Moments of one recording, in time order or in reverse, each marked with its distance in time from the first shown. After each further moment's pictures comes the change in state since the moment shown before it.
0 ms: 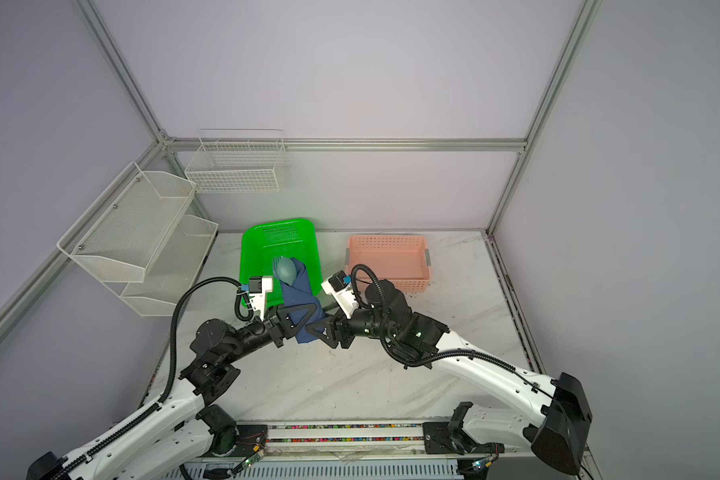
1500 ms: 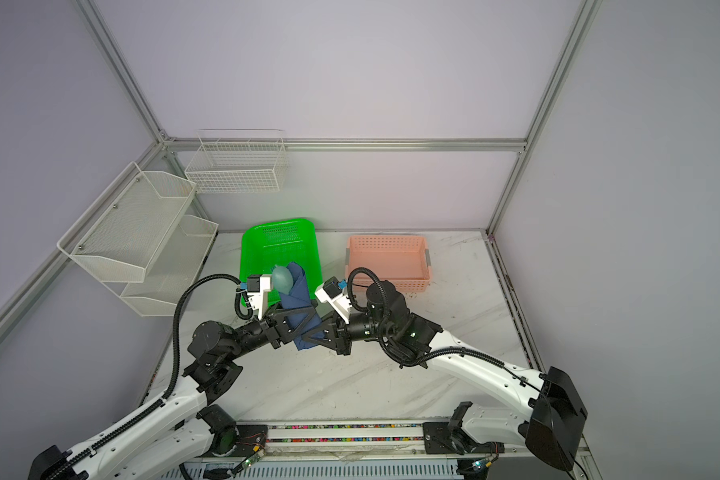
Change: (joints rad) left arm -0.005 0.030 0.010 0.132 0.072 -0.055; right arm -0.022 0.031 -0.054 0.185 -0.302 0.064
